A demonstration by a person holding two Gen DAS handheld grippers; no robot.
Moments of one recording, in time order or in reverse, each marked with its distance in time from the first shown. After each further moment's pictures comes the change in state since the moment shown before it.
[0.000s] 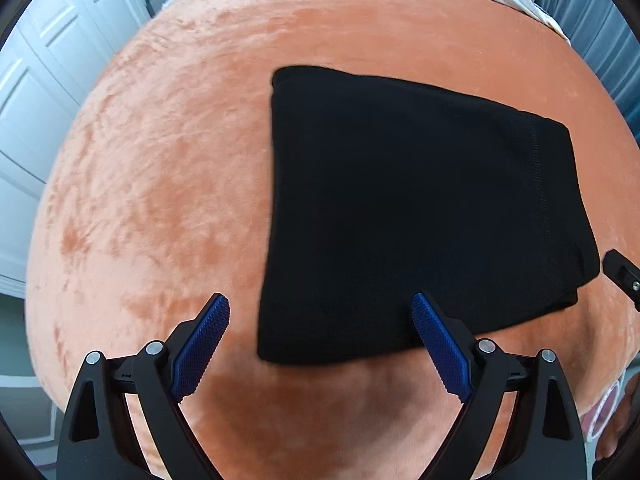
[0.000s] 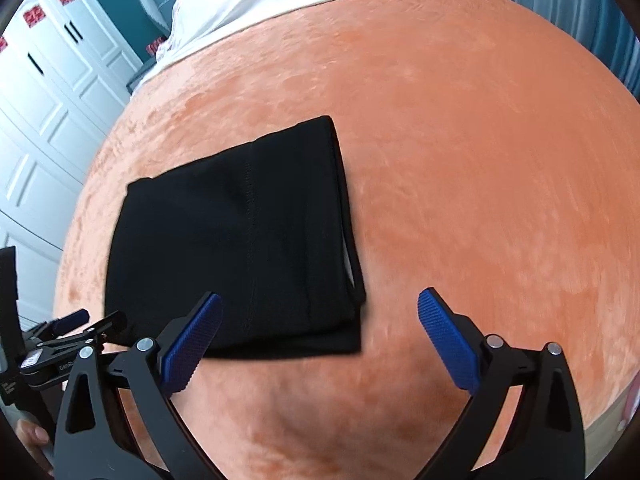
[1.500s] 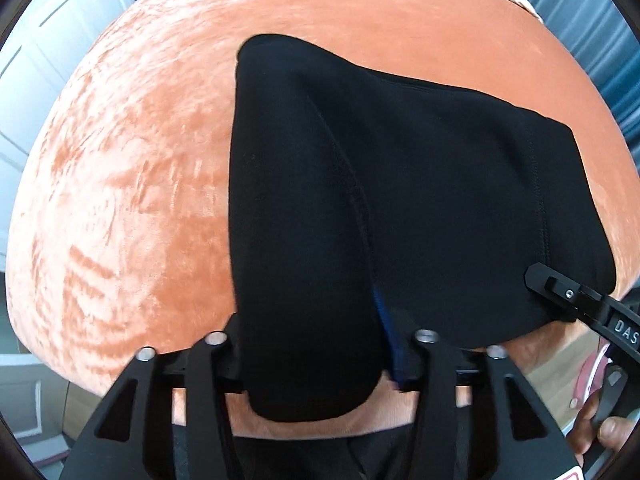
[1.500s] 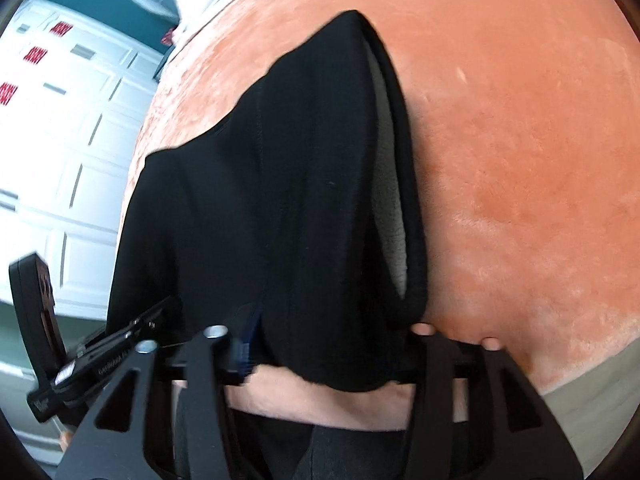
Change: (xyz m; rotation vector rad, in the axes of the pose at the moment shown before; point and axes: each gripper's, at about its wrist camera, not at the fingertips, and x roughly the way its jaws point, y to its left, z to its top) left arm -0.027 -0.017 -0.131 0.015 0.032 -0.055; right arm -0.014 -0.028 -0.147 0.207 0.177 0.275
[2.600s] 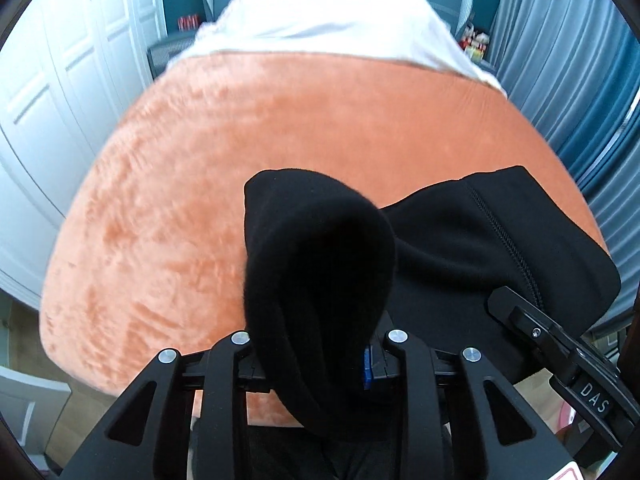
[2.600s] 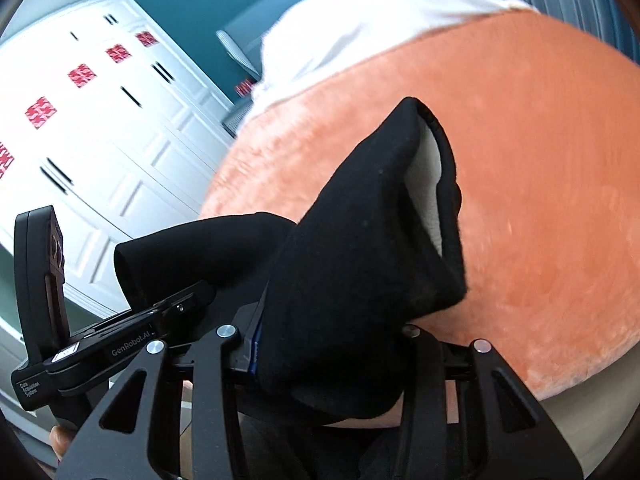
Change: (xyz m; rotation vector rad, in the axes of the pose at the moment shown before) left arm -0.194 -0.020 0.023 0.002 -0.335 -0.057; right arm -0.153 0.102 -0.023 -0.238 -0.323 0.106
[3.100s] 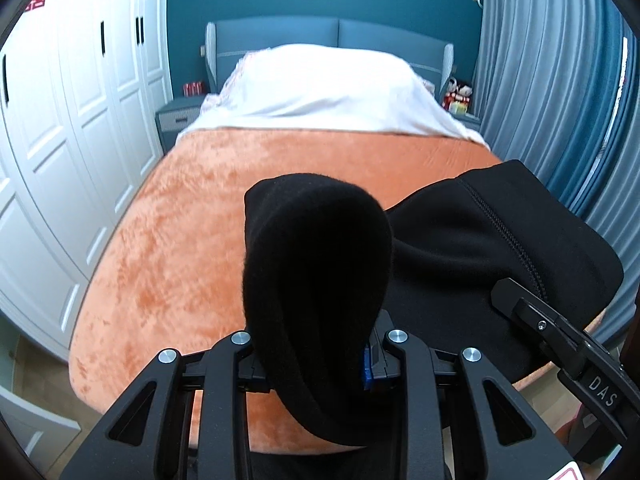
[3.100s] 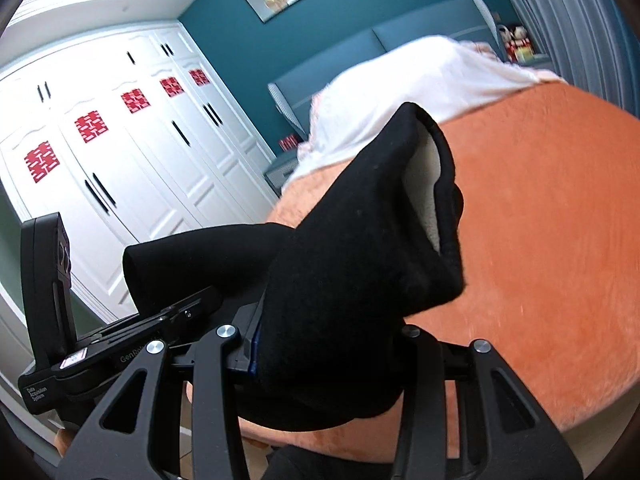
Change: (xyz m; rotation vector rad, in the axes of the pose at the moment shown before) left arm -0.098 0.007 0.033 0.031 -0.225 -0.002; right arm -0.088 0.047 0.033 -0.112 -0.210 0.097
